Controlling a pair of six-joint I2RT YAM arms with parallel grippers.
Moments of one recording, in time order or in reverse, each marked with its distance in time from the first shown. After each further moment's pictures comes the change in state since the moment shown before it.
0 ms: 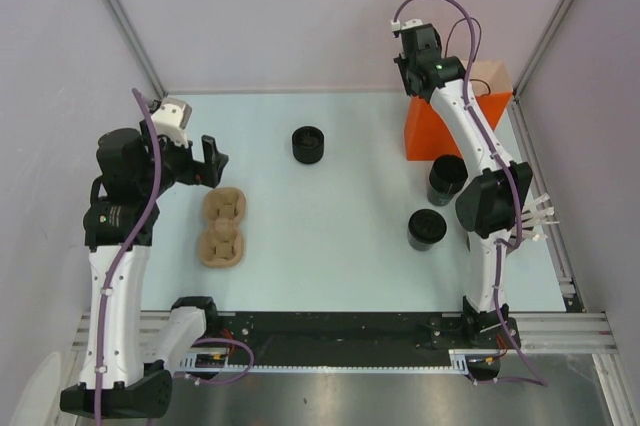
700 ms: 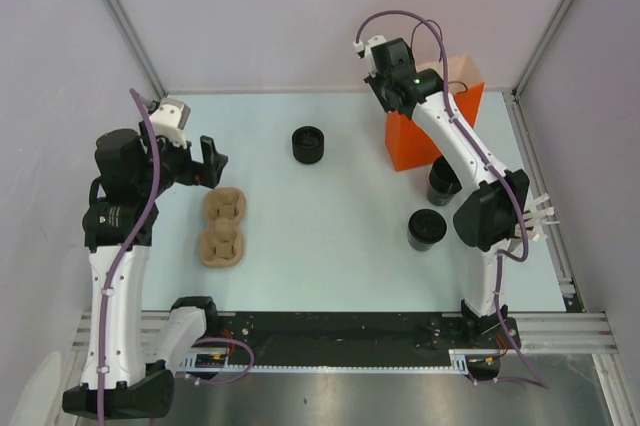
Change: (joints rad) left arm 0.021 -0.002 -0.004 0.000 0.034 -0.001; right arm 0.139 -0.077 -0.109 0.000 -0.018 -0.097
